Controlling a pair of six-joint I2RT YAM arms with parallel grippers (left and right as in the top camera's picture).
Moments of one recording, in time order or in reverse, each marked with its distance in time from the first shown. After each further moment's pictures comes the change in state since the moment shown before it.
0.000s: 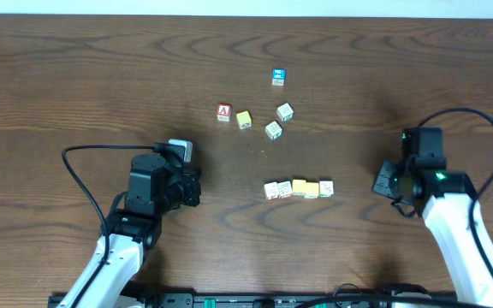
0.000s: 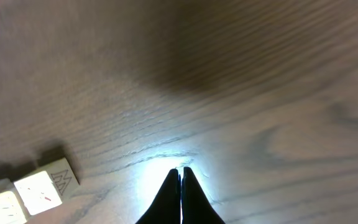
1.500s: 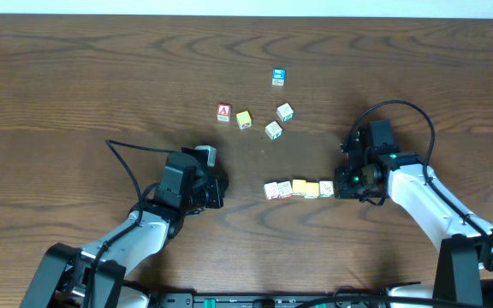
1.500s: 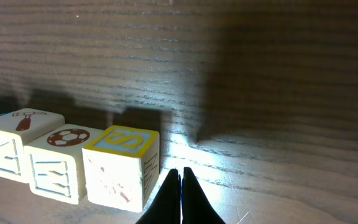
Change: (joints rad) left arm -0.148 0.327 0.003 0.216 0.075 -0.253; right arm 0.169 0.268 -0.003 0.145 -0.255 -0.217
